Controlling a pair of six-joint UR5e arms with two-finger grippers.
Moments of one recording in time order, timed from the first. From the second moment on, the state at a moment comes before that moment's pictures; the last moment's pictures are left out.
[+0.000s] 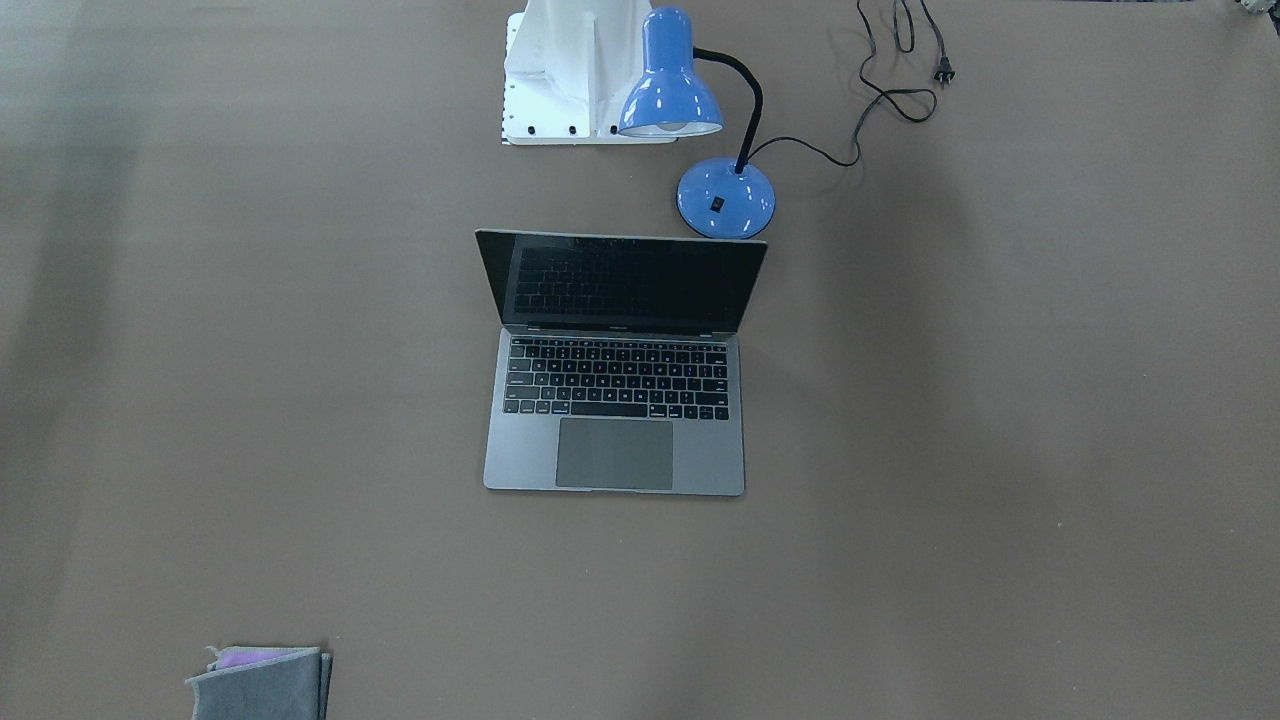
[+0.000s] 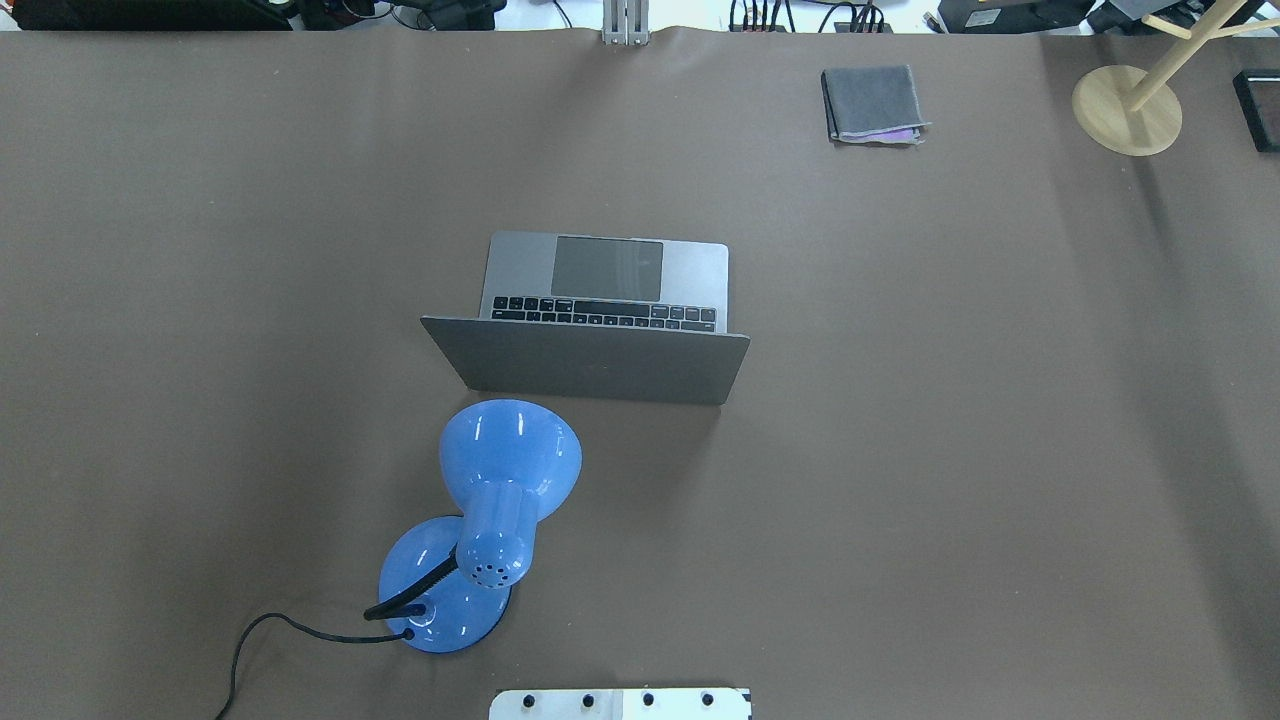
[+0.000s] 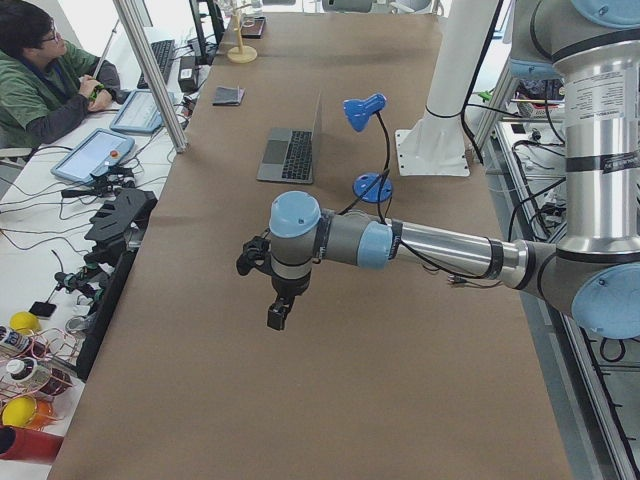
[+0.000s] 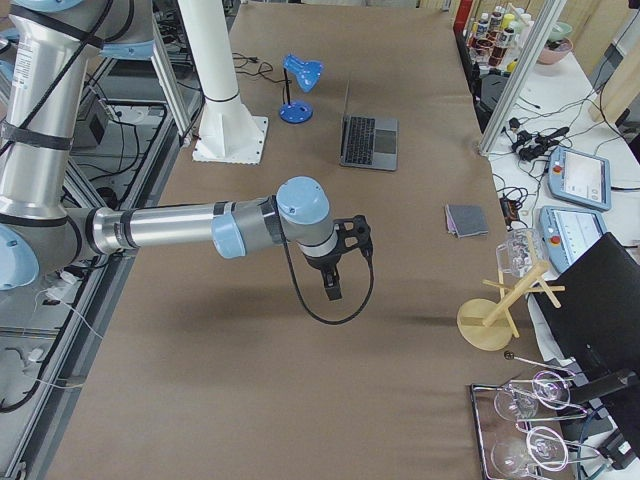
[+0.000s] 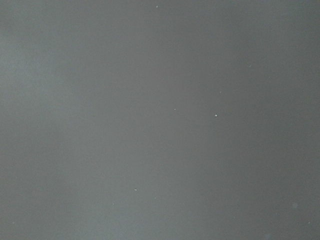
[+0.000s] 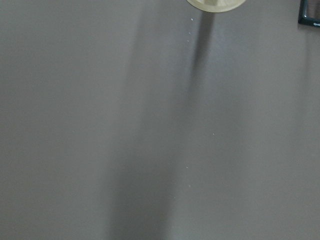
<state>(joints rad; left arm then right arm) -1.54 -1.47 -1.85 -1.71 -2.26 0.21 1.54 -1.85 1.98 -1.31 2.43 0.06</state>
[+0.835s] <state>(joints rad) -1.44 -1.54 -1.76 -2.08 -2.35 0.03 1.43 -1.79 1.97 -1.18 2.47 0.20</state>
